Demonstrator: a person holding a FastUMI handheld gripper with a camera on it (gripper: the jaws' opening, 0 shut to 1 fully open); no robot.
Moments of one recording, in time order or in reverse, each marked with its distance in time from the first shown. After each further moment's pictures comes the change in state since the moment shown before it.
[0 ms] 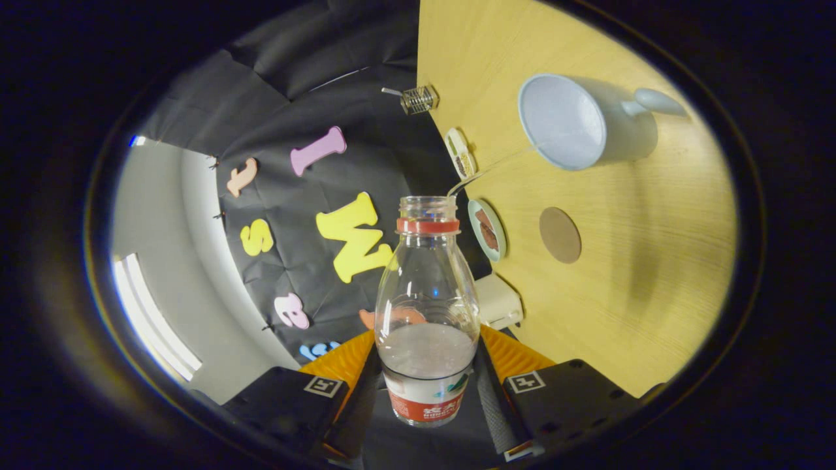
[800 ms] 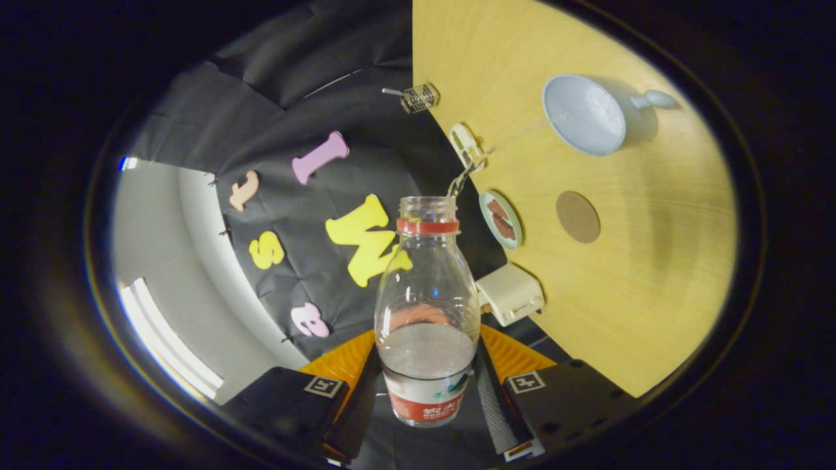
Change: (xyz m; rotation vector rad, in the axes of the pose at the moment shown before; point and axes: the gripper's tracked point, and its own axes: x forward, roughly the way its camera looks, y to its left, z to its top) arm -0.003 0.052 -0.012 0.103 0.021 0.034
